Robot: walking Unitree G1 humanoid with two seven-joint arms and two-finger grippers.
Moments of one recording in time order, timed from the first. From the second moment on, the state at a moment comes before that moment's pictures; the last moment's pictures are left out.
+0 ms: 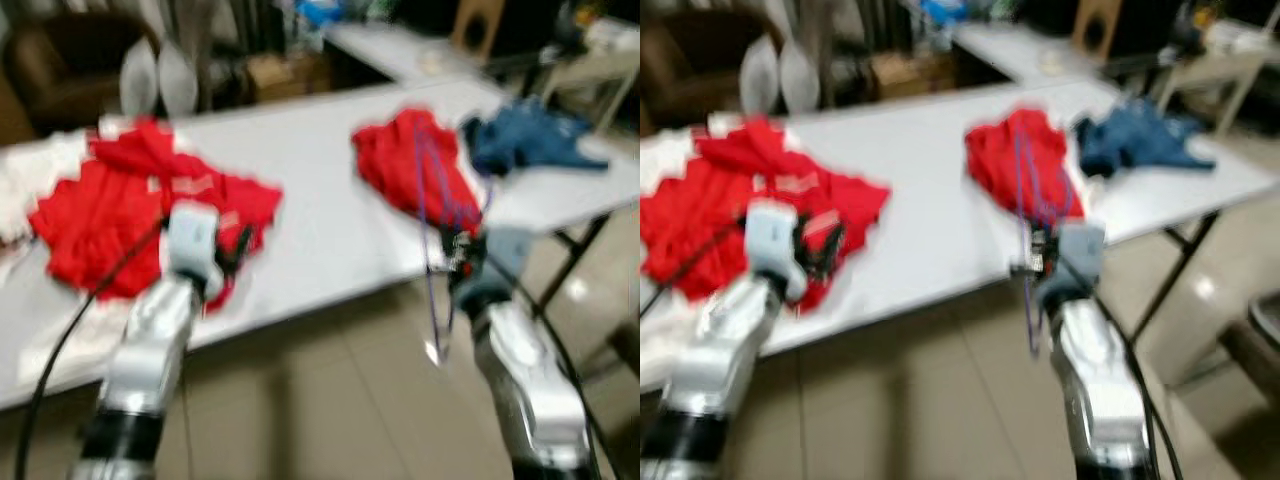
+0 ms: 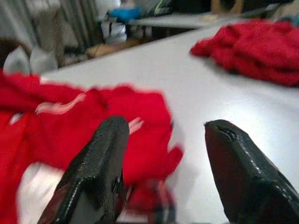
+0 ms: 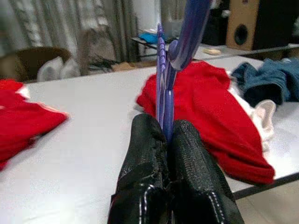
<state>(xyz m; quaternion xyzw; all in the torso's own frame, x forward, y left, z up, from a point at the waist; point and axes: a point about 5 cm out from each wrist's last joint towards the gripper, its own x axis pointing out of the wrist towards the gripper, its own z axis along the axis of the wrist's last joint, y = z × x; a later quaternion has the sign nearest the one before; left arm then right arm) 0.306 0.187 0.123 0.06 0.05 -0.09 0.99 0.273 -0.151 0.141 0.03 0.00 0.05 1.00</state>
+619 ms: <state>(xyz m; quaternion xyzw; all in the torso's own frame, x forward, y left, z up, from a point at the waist) 0.312 0.189 0.115 0.05 0.07 -0.05 1.00 0.267 -0.157 0.134 0.01 0.03 0.09 1.00</state>
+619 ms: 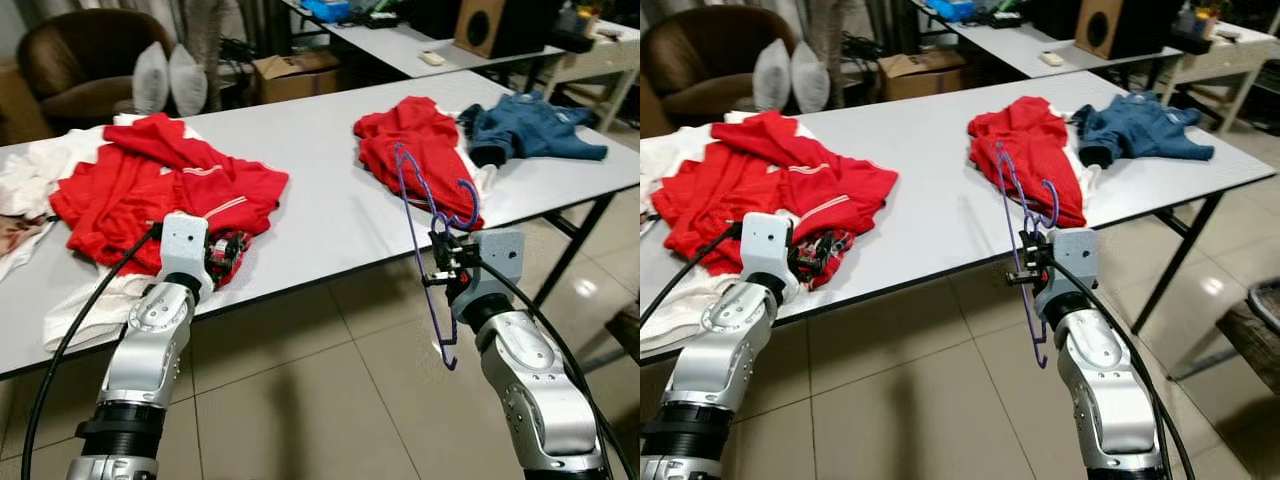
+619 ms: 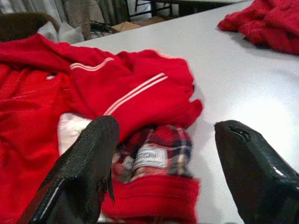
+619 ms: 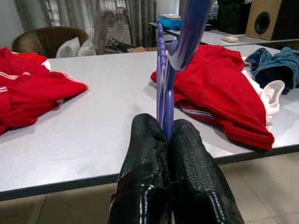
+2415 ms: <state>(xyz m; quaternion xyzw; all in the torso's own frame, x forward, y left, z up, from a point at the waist) 0.319 0.177 0.103 0.10 0.11 -0.18 0.97 0.272 -0.166 0.140 -0.01 0.03 0.07 1.00</state>
